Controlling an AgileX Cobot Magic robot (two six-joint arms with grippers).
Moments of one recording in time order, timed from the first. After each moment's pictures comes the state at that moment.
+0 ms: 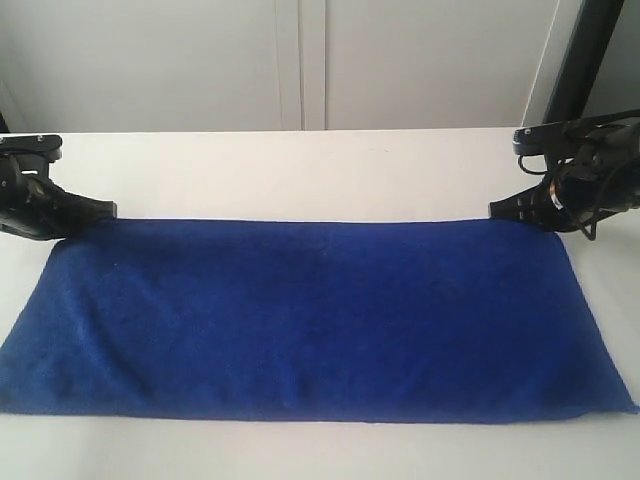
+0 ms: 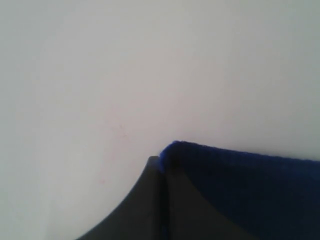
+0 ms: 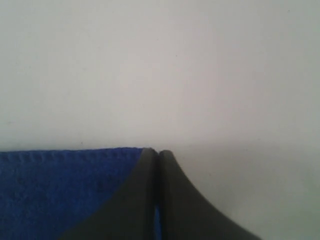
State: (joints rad) left arm -0.05 2.08 -1.26 0.19 0.15 -0.28; right arm 0.05 2.09 -1.25 -0.97 0.25 0.94
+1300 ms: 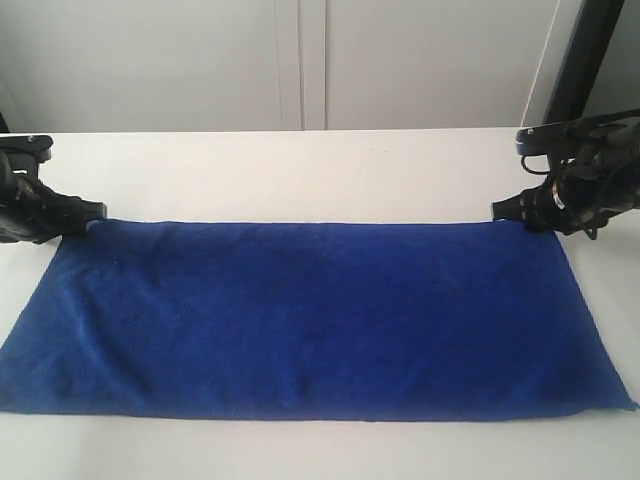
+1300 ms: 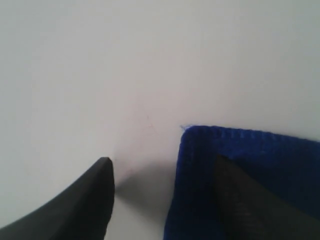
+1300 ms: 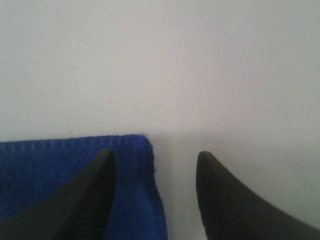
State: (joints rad) left arm -0.03 2.08 -1.27 0.19 0.21 -0.27; right arm 0.04 2.09 -1.25 -0.97 0.26 0.94
